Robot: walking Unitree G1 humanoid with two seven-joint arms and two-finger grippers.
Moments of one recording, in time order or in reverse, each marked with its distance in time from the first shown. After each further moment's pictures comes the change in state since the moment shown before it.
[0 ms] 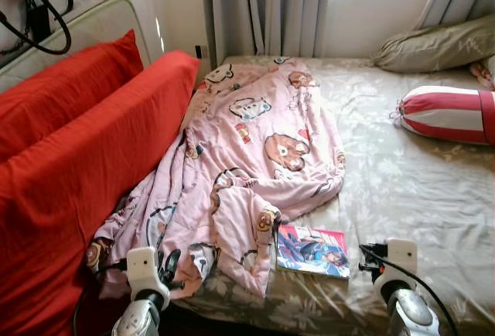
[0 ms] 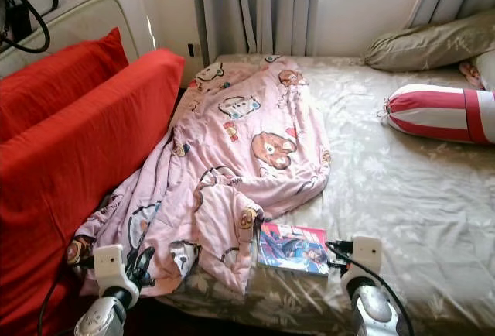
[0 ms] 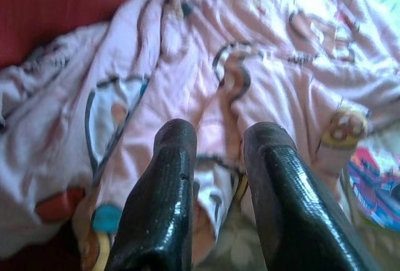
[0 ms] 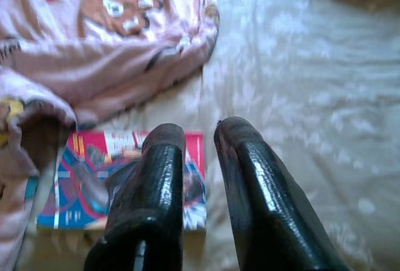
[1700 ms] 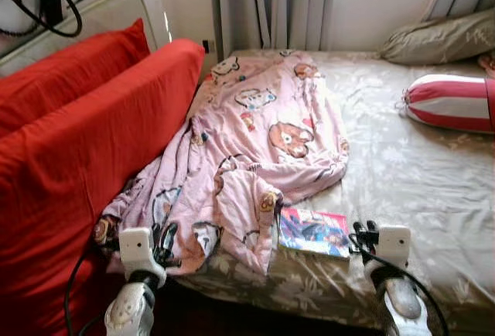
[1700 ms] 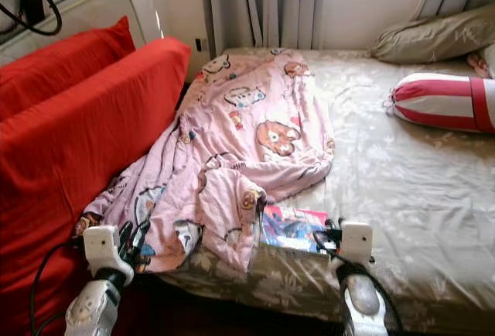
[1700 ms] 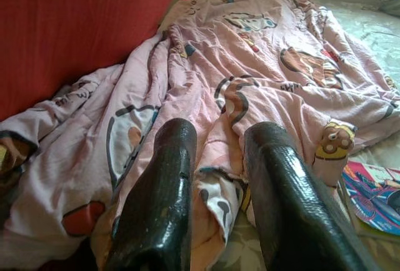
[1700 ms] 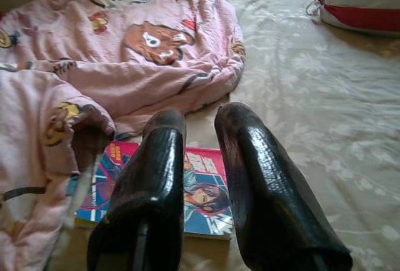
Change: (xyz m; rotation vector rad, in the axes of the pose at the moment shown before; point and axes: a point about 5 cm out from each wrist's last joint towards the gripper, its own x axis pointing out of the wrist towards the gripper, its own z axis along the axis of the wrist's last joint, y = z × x) left arm 0.003 0.001 0.037 0.038 -0.126 -0.042; right arm 0.004 0.027 0.026 -0.052 -0.168 0.056
